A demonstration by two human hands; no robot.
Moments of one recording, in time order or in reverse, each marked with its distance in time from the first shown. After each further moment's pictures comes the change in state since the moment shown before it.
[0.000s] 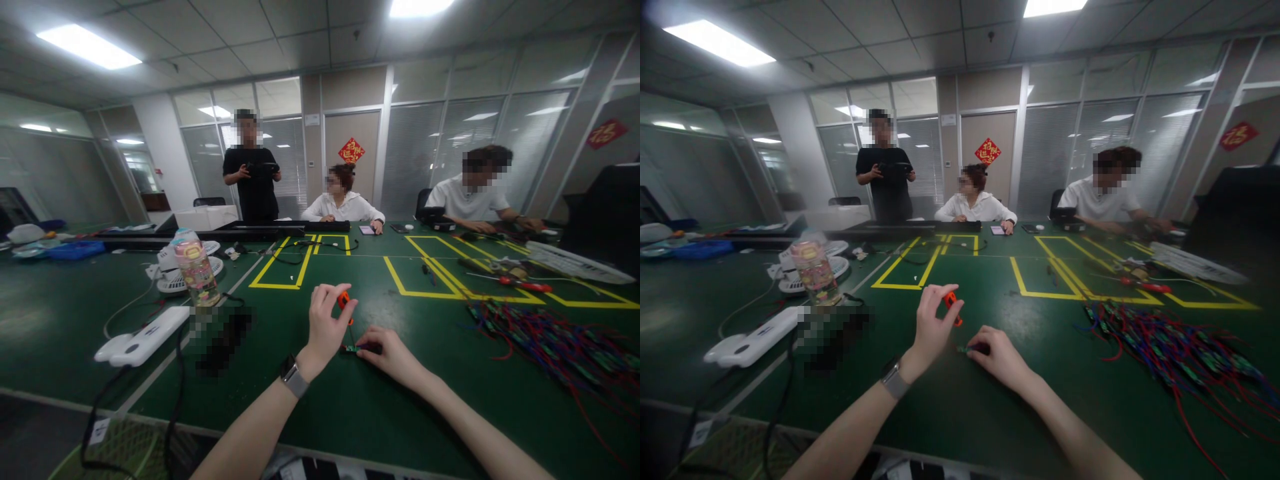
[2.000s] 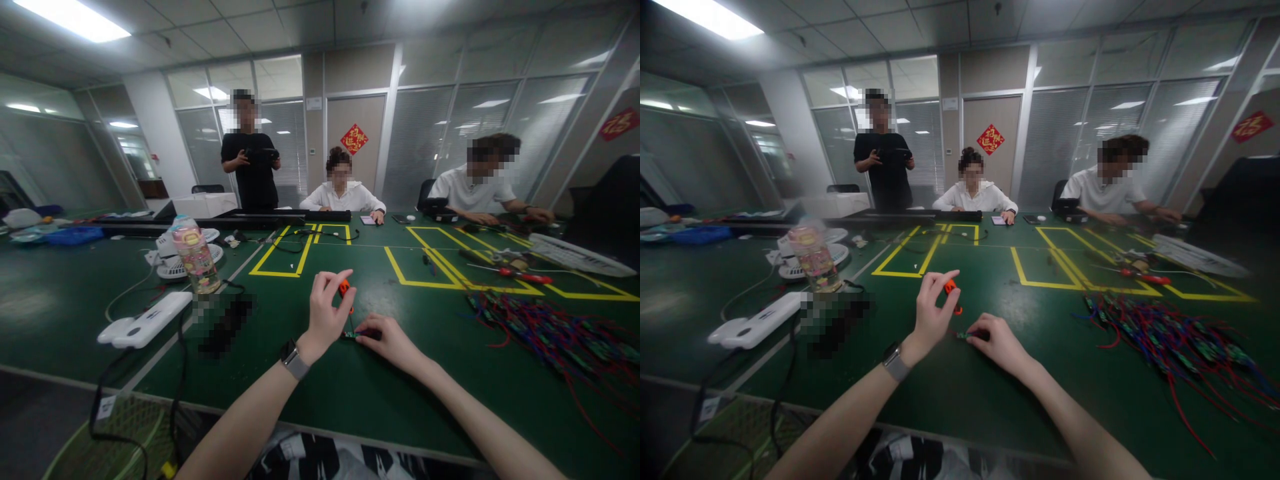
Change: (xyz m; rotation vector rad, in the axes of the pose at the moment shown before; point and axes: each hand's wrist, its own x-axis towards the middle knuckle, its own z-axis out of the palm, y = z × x) left_hand 0.000 0.002 -0.003 -0.049 0.027 0.022; right_hand 0.002 0.005 0.002 -0.026 0.009 -0.019
